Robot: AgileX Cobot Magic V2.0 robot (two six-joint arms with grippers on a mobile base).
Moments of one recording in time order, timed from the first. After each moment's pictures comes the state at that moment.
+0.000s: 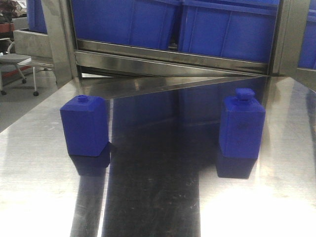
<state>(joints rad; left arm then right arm) -0.10 -0.01 0.01 -0.09 0.04 0.06 -0.11 -0.01 0.03 0.04 -0.03 0.03</state>
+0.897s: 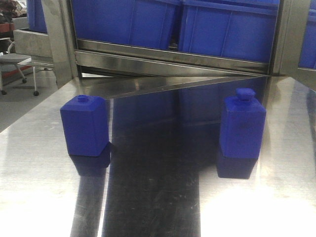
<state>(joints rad) -0.10 -0.01 0.01 -0.09 0.04 0.06 -0.11 -0.01 -0.04 0.04 0.08 0.03</state>
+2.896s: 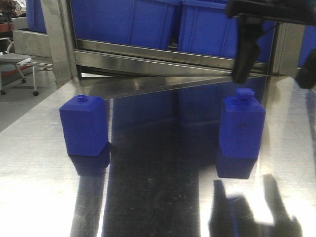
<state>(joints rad) -0.10 -0.01 0.01 -0.09 0.04 0.06 0.47 1.49 -1.20 -0.01 0.97 0.51</state>
